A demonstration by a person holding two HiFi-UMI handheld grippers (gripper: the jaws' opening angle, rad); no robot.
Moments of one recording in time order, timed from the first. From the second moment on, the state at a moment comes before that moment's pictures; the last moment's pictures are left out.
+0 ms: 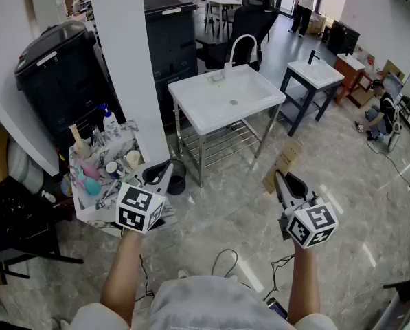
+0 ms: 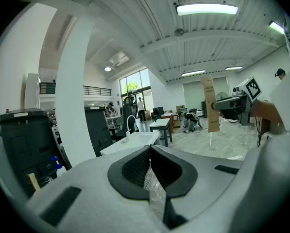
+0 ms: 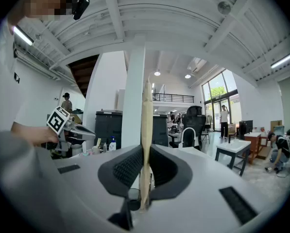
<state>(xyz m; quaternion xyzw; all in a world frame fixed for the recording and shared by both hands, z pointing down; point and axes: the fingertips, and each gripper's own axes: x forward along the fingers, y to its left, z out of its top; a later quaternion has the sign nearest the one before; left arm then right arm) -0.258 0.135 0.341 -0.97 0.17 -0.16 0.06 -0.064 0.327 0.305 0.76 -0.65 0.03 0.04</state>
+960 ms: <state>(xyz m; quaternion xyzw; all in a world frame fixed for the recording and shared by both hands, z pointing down) -0.152 0.214 0.337 -0.97 0.17 -0.15 0.05 0.068 0.412 0.321 0.76 -0.65 0.04 0.01</state>
